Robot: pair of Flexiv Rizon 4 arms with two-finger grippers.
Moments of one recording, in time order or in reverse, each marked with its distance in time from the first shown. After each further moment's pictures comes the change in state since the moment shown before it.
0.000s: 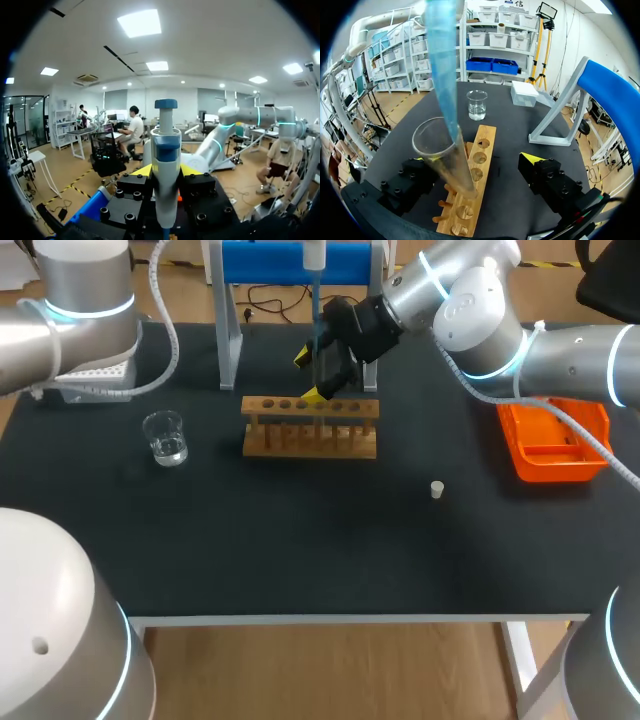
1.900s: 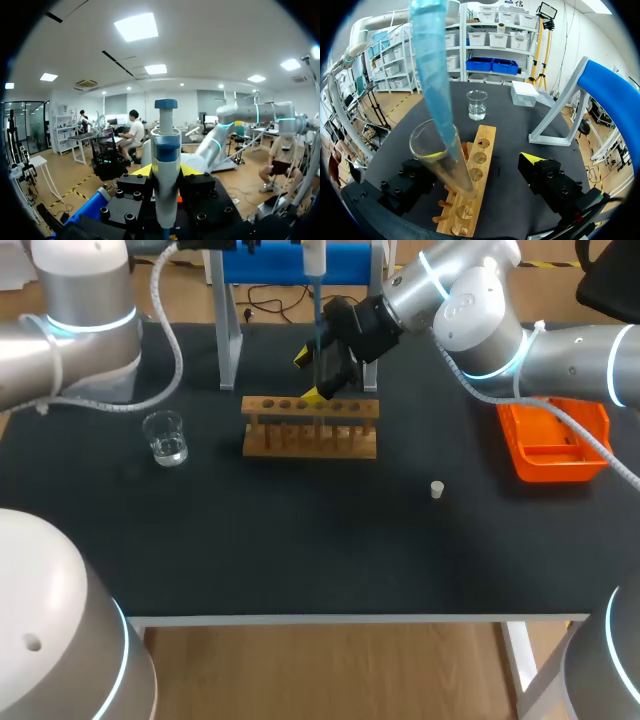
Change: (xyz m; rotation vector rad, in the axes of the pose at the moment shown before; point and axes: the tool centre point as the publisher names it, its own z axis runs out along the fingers) left arm 0.009 0.006 -0.001 0.030 -0.004 0.032; right arm 0.000 0.000 0.000 0.000 0.000 0.000
